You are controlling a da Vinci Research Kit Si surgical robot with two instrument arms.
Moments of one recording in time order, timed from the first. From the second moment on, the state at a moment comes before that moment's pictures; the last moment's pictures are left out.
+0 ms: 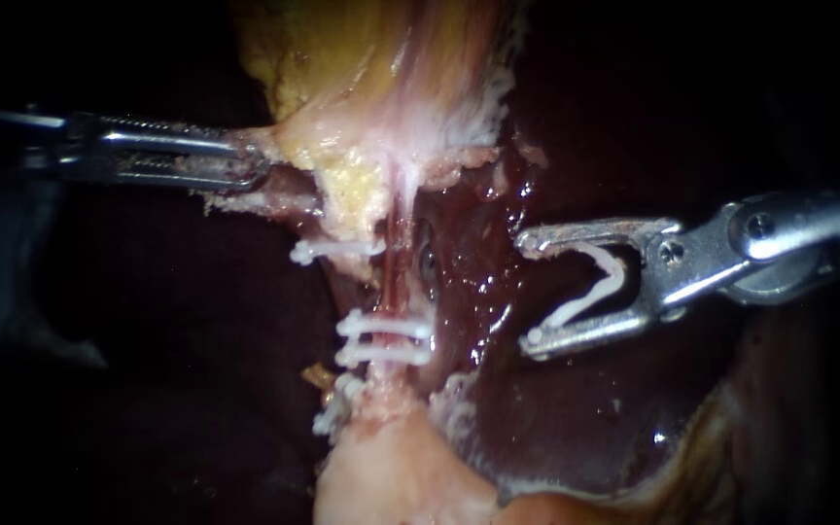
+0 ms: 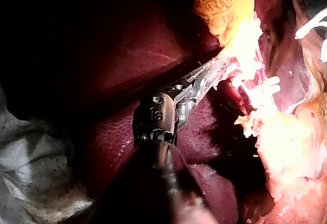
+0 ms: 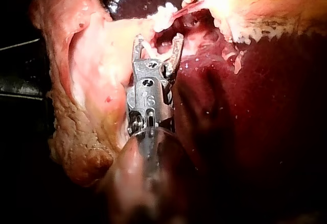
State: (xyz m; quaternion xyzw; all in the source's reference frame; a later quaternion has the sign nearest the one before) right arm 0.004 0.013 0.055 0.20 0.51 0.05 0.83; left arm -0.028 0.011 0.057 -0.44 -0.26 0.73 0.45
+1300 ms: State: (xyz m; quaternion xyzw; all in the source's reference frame) right arm 0.010 0.013 0.058 0.26 0.50 0.13 0.82; left arm -0.022 0.016 0.047 -0.47 -0.23 0.72 0.46
